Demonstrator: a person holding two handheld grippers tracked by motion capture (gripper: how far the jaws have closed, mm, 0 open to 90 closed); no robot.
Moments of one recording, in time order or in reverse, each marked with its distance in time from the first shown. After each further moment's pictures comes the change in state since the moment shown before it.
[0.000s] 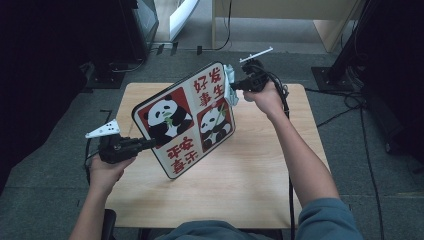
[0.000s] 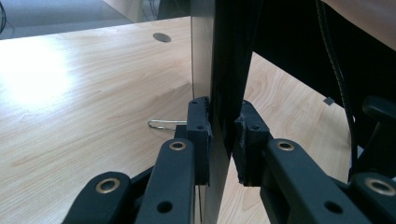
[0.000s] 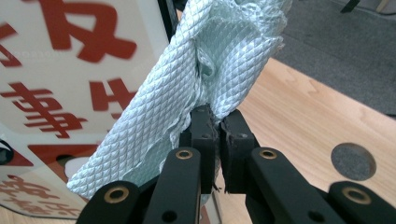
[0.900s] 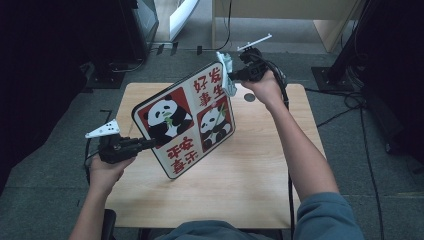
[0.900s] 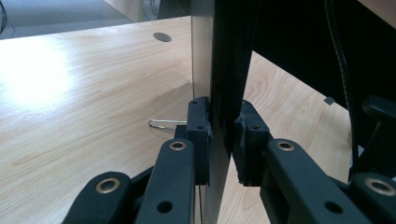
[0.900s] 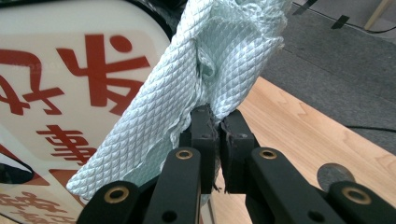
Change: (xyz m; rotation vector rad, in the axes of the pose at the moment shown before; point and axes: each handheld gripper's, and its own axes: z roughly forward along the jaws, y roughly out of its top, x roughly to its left) left arm 0.000 0.000 0.000 -0.001 0.000 -0.003; right arm 0.010 0.030 -0.015 -0.033 -0.020 -0.034
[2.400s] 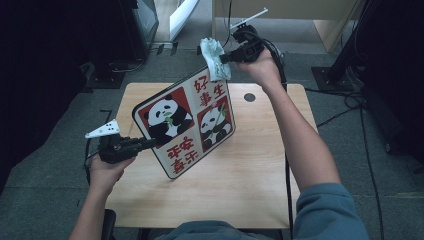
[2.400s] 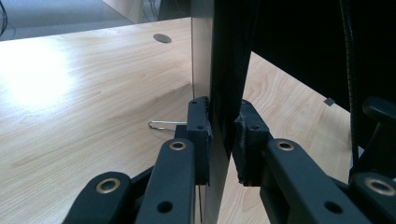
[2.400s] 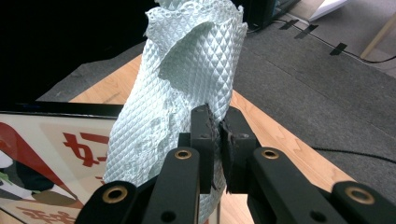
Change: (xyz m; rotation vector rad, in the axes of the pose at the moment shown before) left arm 0.000 0.000 0.000 -0.006 0.000 0.000; right arm 0.022 0.055 -0.028 -0.027 0.007 -0.081
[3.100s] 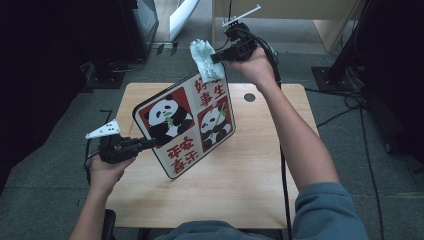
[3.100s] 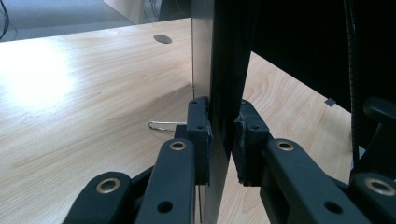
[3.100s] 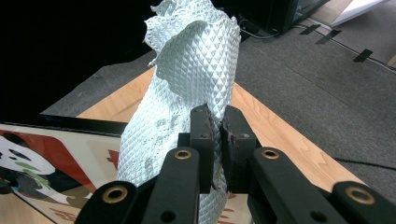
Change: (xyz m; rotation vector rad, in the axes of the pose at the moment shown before) left arm -0.001 0.000 0.000 0.002 0.006 0.007; right arm 0.017 0.012 0.002 -0.009 0.073 -0.007
